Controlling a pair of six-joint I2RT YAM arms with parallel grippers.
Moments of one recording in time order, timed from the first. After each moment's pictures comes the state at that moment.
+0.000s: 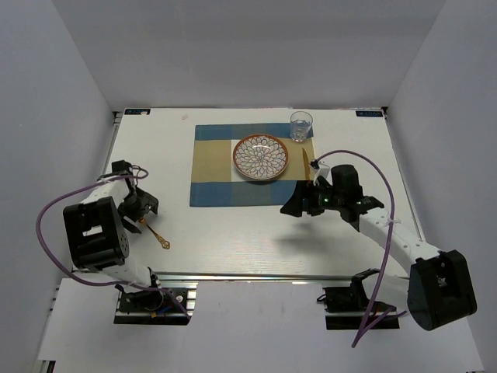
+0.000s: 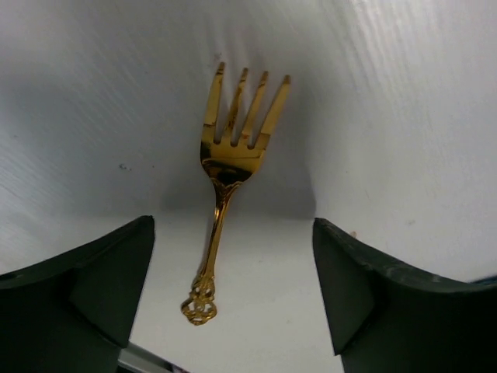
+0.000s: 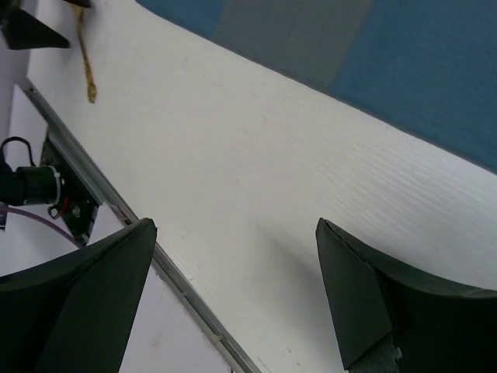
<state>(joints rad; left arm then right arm) 0.26 1.58 0.93 -0.76 -0.13 -0.72 0.36 1.16 0.64 -0.17 -0.60 0.35</state>
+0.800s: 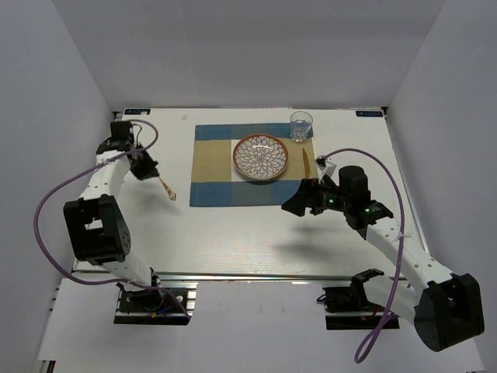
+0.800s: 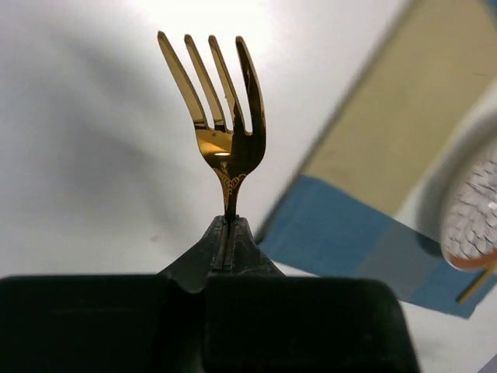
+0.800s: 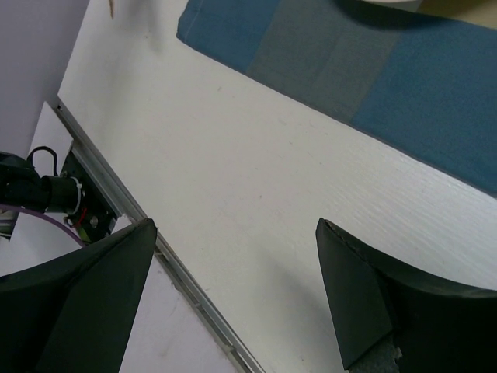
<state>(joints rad) 0.17 1.62 1.22 -0.71 0.09 -0.55 0.37 1.02 0.63 -0.12 -0.61 0.38</state>
